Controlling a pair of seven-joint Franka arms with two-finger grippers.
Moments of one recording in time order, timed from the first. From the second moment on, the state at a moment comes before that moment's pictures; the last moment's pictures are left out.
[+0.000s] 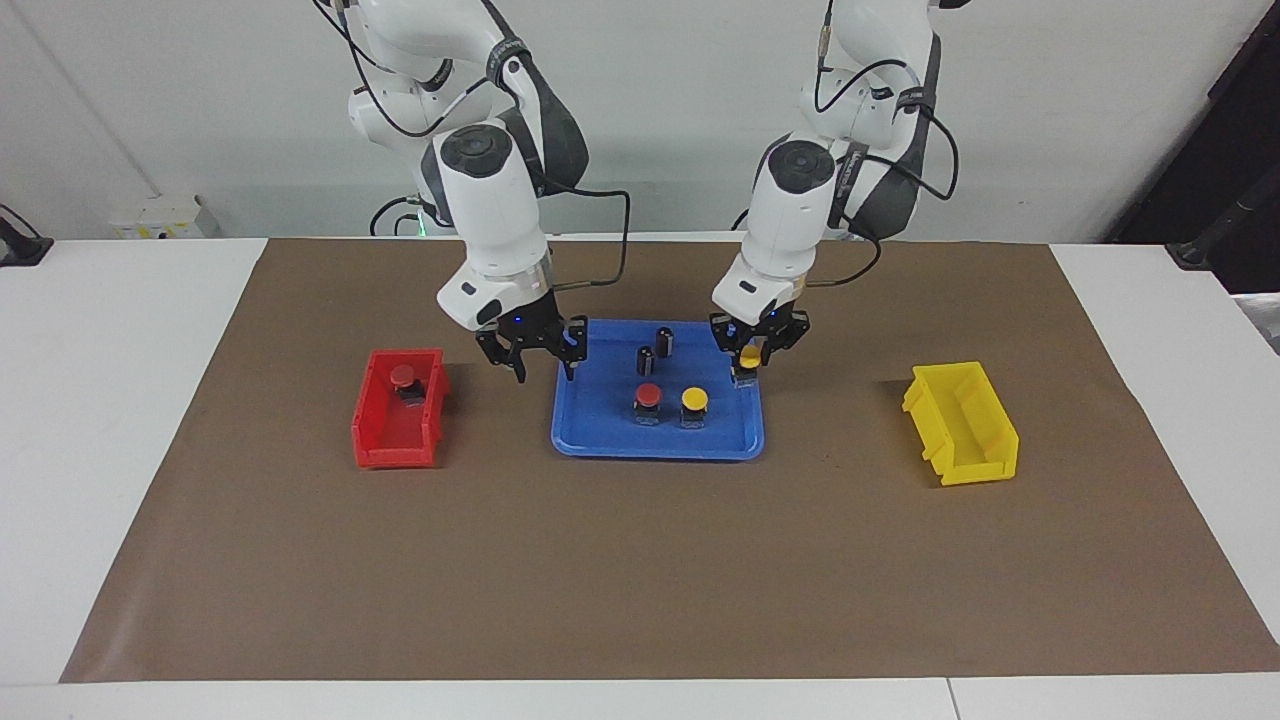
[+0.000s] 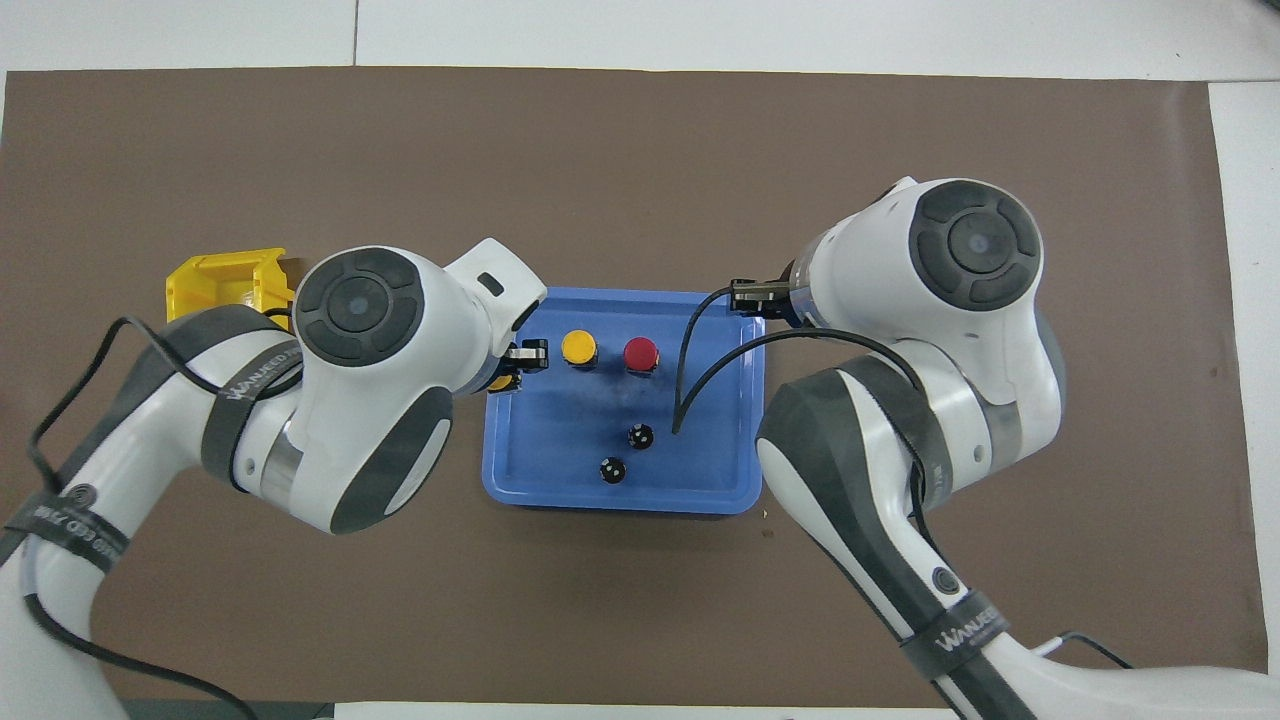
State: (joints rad) left arm -0.69 0.05 0.14 -1.95 -0.01 2.03 -0.49; right arm 0.37 0.16 0.07 -1.85 0.04 2.15 0.48
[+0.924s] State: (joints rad) left arm -0.15 -0.03 0.16 -2.00 -0.04 2.02 0.15; right arm 0.56 0.41 0.07 -1.68 -0.08 2.19 0.76
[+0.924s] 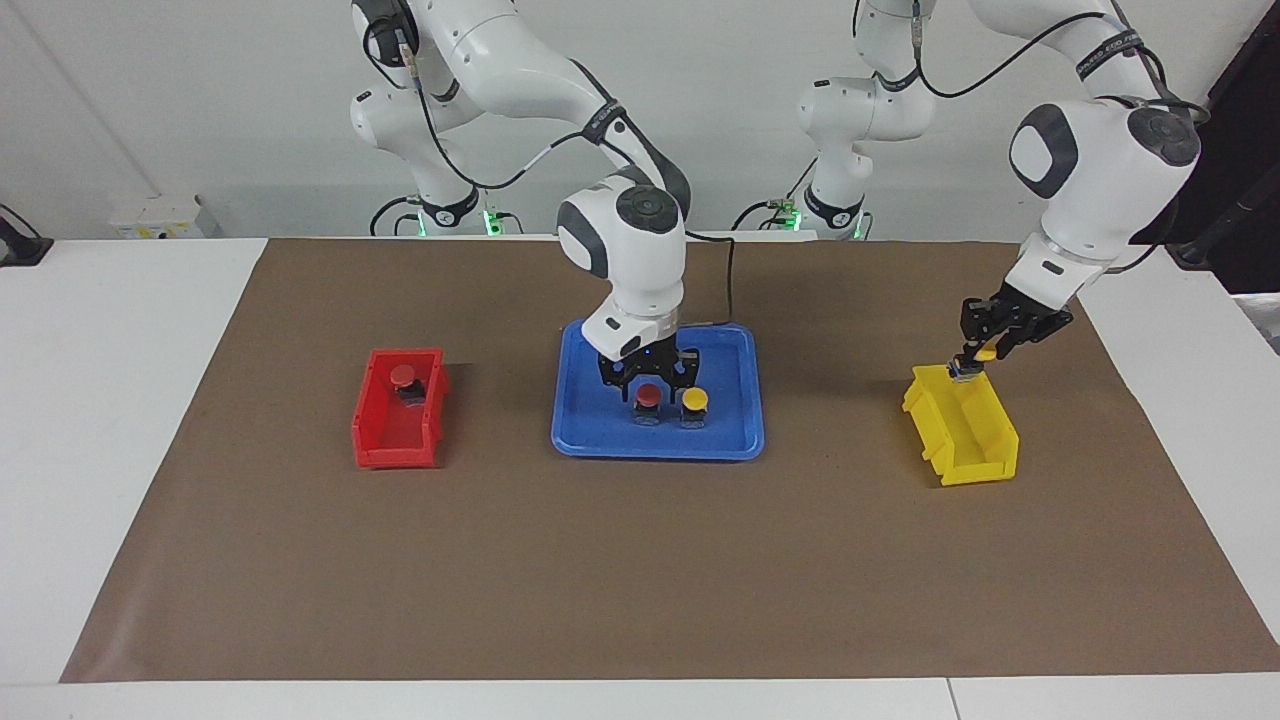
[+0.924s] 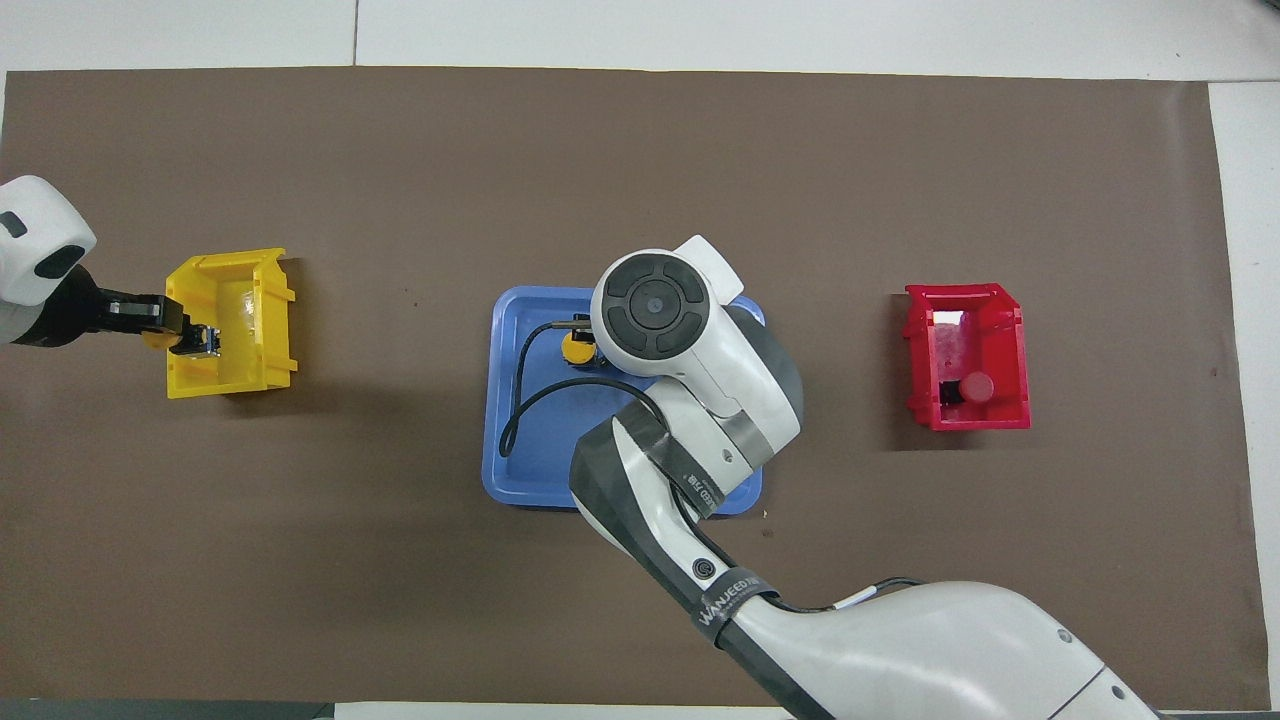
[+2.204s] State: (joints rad) left arm -0.14 0.03 0.15 -2.22 -0.04 2.32 0.18; right arm 0.37 0.29 0.05 -1.66 -0.09 2.00 0.50
